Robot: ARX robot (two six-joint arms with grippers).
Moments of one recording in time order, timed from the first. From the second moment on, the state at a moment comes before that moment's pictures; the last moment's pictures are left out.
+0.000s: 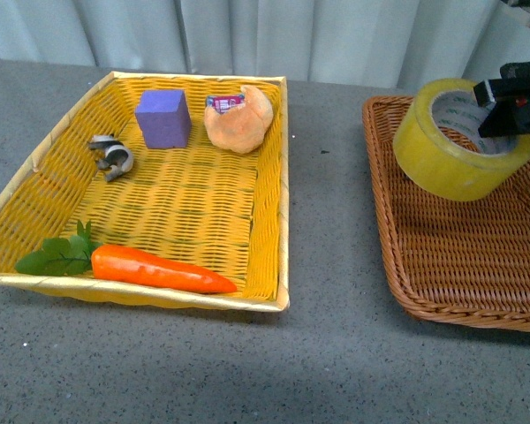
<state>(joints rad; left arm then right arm) -0.31 1.75 1.25 0.20 -0.03 0.28 0.02 1.95 1.23 -0.26 -0.13 -0.15</state>
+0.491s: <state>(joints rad) -0.24 1.63 0.94 0.37 -0.45 -0.08 -0.09 2.12 1.23 -0.19 -0.17 -0.22</state>
